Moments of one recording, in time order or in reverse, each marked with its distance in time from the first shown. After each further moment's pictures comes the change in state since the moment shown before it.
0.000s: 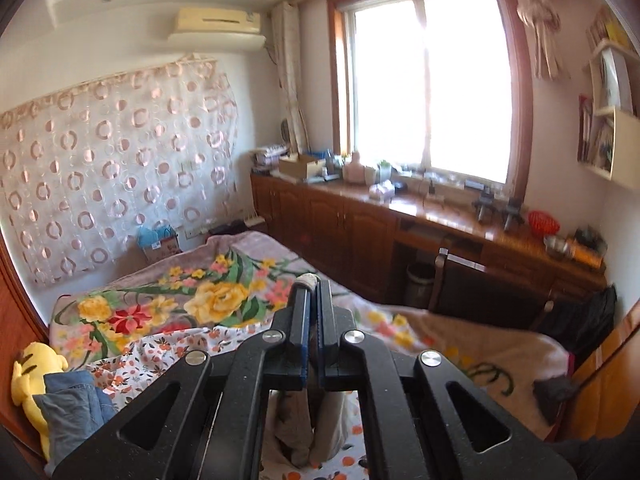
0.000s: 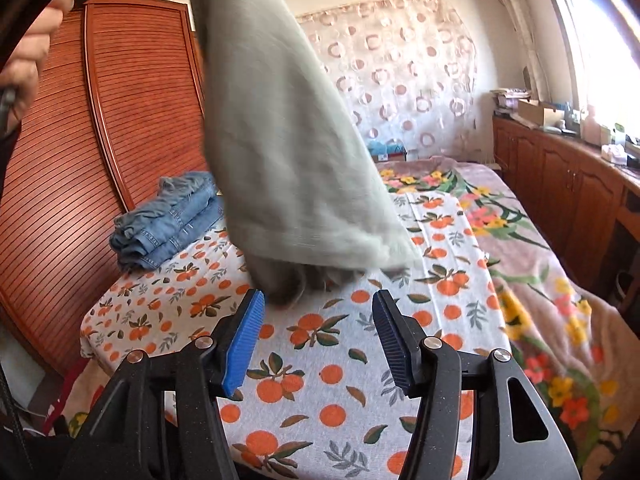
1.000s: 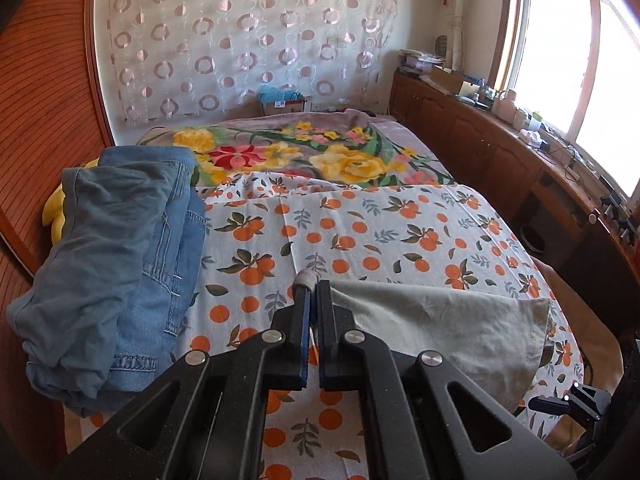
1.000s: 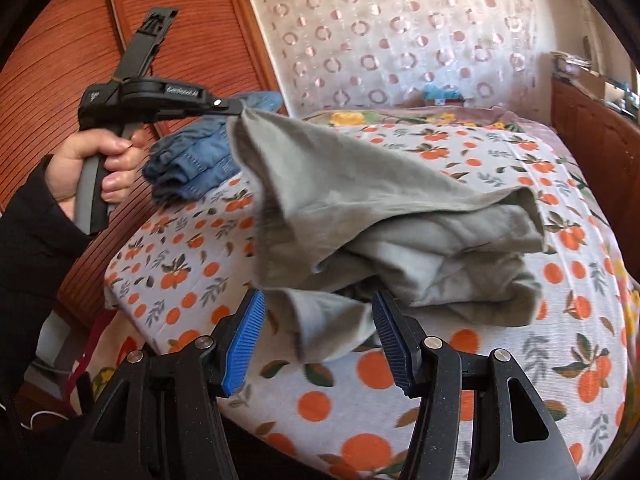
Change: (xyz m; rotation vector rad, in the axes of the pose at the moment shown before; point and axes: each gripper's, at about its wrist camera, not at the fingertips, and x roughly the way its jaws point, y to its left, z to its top) left arm 0.067 0.191 -0.223 -0.352 0.343 0.353; right arm 0.097 0.055 -0.018 -0.051 0.238 0.173
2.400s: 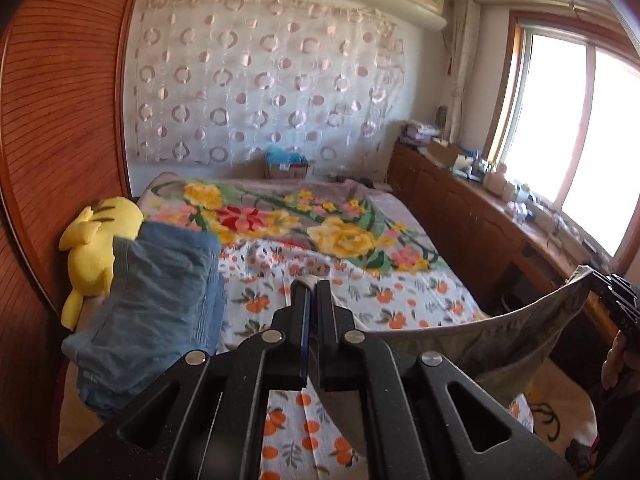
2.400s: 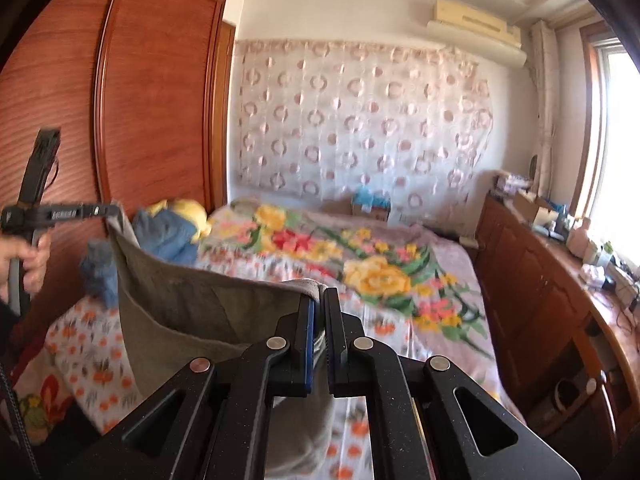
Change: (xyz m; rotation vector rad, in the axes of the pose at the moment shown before) left arm -0.106 0.018 0.046 -0.086 -0.209 -0.048; right arm -0.136 -0.041 0.161 -0.201 -0.305 -0.319
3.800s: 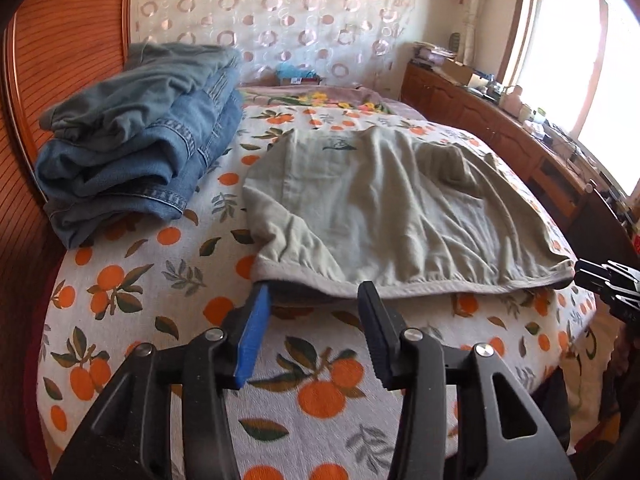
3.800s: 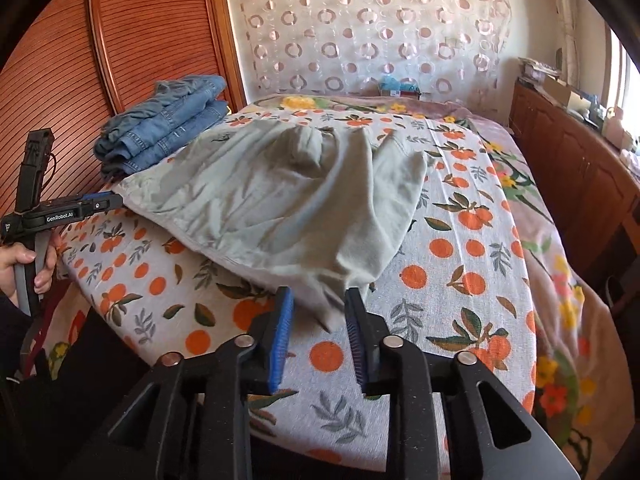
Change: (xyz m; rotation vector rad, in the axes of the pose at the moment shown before) left arm 0.018 0.029 -0.210 0.028 0.274 0.045; right arm 0.040 0.054 -0.199 0.127 0.366 0.145
